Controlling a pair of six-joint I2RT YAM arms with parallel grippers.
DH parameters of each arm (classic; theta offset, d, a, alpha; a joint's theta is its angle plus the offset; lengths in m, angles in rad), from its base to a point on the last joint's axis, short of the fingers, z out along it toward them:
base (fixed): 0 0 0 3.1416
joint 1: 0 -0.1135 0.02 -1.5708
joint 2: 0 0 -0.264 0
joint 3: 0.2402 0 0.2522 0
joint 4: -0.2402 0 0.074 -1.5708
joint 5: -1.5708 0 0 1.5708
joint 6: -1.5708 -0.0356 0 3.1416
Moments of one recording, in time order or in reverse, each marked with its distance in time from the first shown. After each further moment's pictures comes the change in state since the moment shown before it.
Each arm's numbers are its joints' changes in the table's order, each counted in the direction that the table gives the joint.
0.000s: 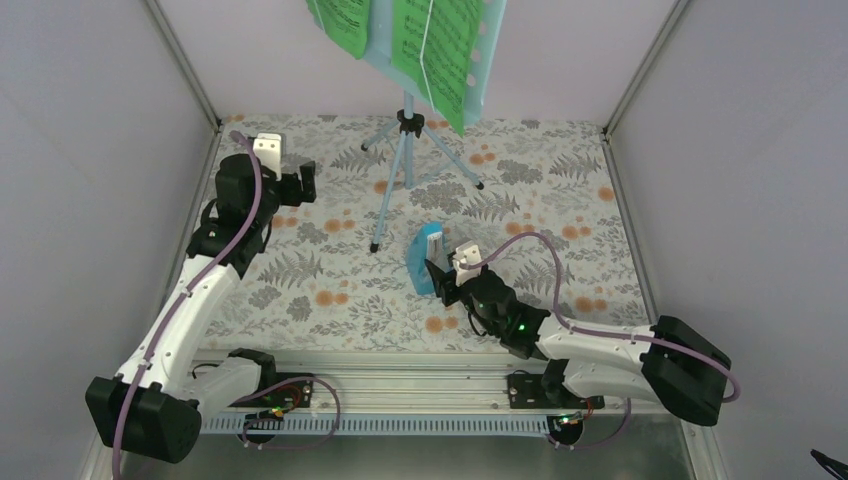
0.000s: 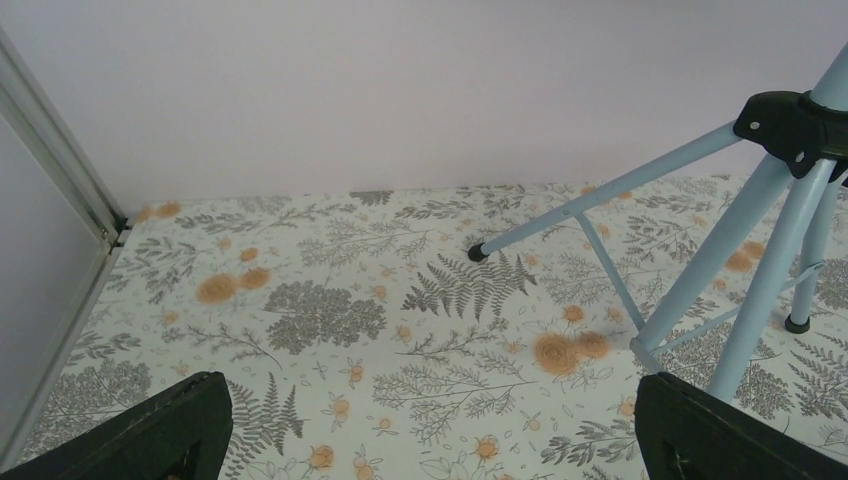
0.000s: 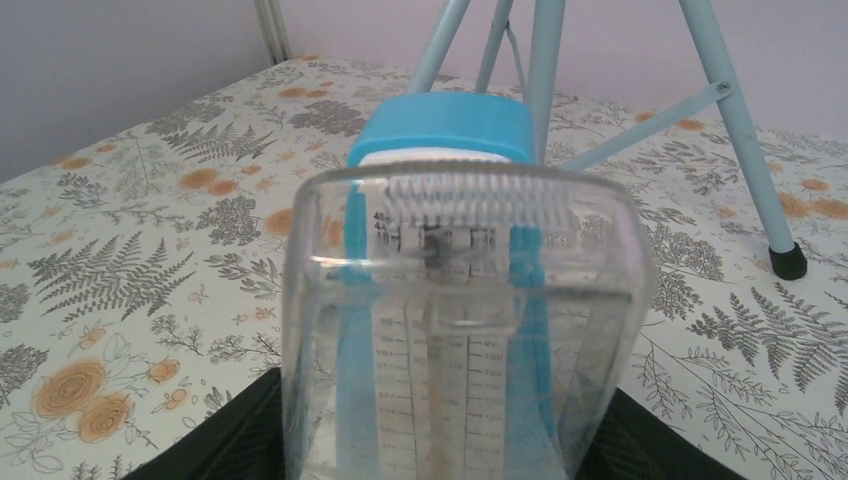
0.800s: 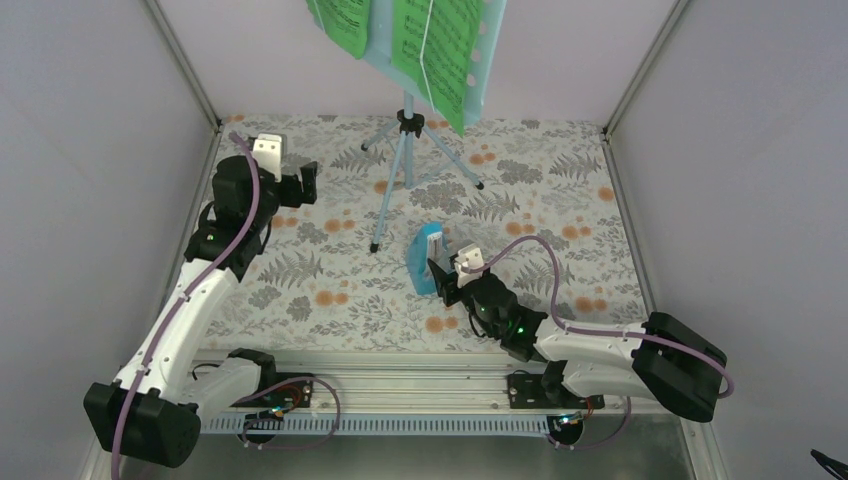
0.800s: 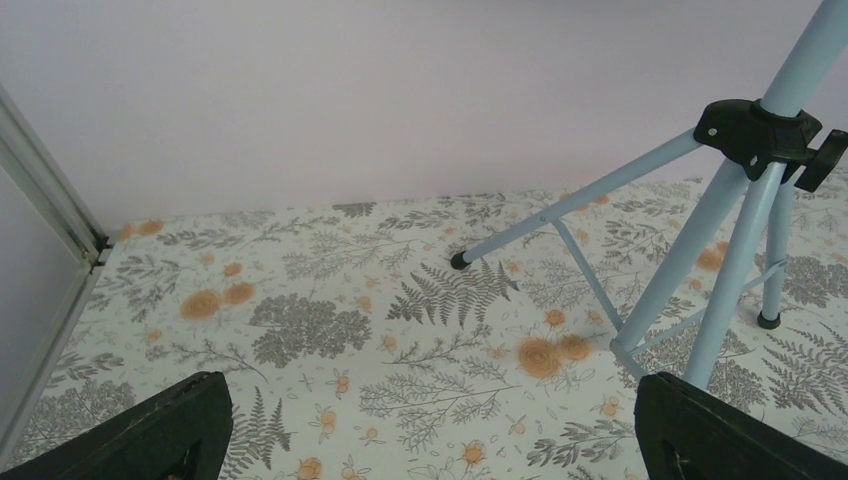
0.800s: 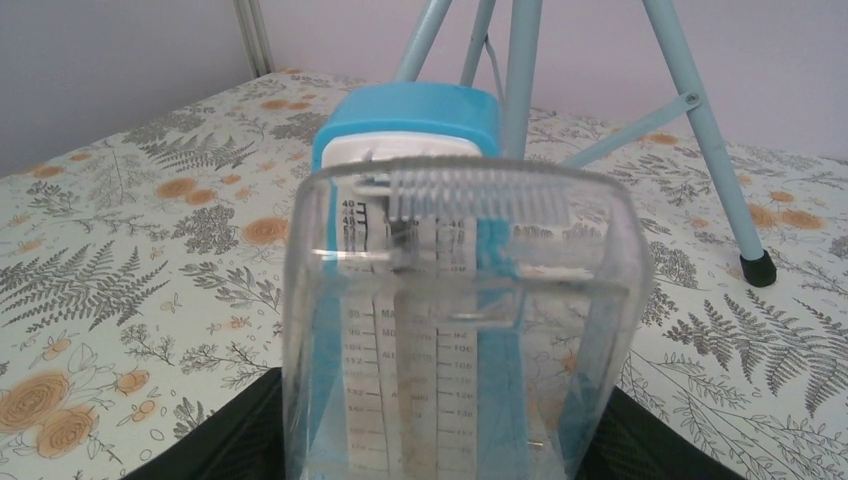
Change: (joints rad) left arm 0.000 0.021 -0.005 0.009 -0.037 -0.015; right arm 0.000 -0.042 -0.046 0.117 -0.043 0.033
